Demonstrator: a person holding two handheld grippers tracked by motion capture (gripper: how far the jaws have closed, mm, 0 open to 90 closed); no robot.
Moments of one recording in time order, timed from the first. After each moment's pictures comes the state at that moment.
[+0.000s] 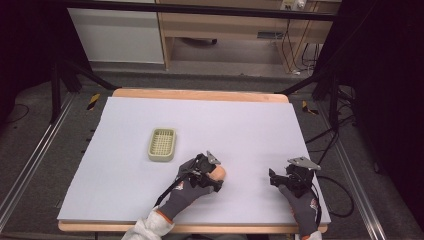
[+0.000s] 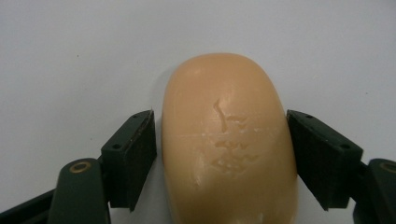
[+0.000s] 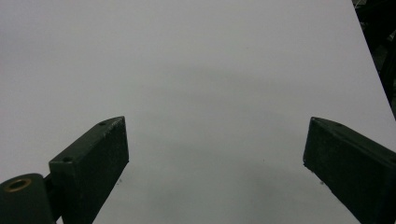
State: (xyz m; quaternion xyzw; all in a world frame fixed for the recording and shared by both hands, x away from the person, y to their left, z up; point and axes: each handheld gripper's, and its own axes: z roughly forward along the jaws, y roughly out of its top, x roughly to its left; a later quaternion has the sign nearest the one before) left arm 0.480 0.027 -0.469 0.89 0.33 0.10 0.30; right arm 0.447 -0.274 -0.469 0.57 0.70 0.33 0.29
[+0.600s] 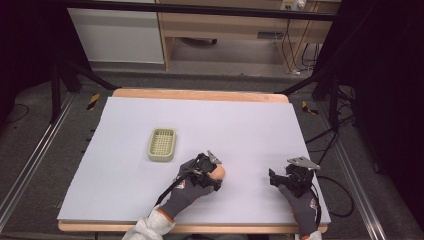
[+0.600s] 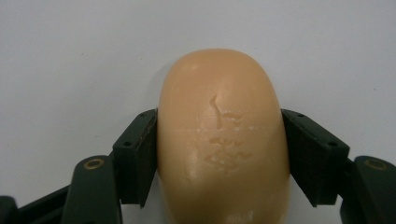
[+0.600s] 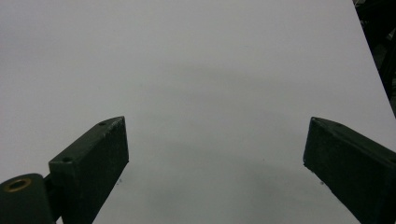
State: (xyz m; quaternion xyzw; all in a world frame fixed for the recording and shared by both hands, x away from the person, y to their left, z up) left arm 0.480 0.026 -0.467 0.89 0.33 0.11 0.28; right arm 0.448 -0.274 -0.469 0.57 0.70 0.32 0.29
